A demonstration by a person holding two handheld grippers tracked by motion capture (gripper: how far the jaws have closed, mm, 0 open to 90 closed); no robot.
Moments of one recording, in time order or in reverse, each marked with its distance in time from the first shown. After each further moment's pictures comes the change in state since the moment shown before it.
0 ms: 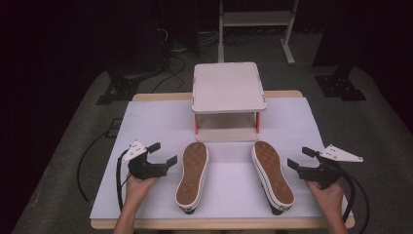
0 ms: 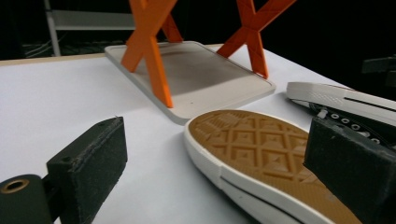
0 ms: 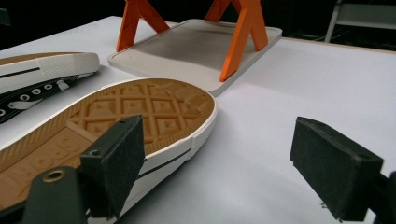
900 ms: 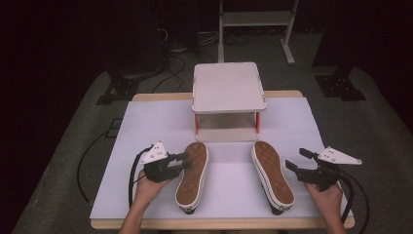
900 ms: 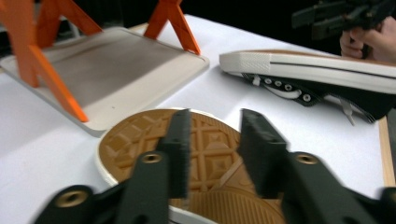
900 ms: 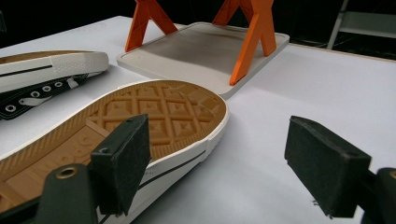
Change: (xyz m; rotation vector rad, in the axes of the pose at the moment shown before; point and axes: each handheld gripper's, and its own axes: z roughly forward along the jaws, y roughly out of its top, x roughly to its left) left arm -0.040 0.014 0.025 0.151 -0.223 0.185; right arm 0.012 0.001 -0.002 -0.001 0.009 -0.027
